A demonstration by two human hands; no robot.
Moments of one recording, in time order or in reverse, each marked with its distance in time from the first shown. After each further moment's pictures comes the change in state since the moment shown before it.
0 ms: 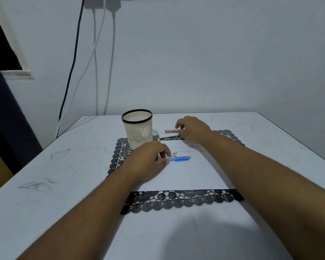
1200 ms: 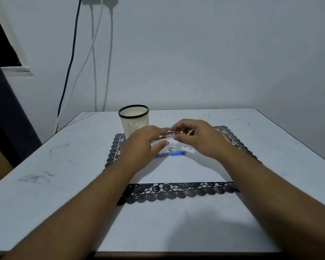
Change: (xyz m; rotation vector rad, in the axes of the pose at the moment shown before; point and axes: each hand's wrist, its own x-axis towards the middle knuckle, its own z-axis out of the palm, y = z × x) left_hand -0.001 0.012 -0.009 -0.039 0.253 0.075; right_hand -0.112 -0.028 -0.056 0.702 -0.034 -0.138
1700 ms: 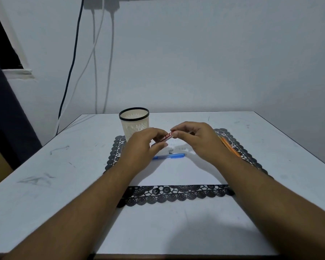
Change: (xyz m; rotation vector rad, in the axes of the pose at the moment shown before) left_hand 0.000 0.007 -0.003 -0.159 0.059 -0.046; right_hand -0.002 -0.003 0.008 0.107 0.135 -0.016
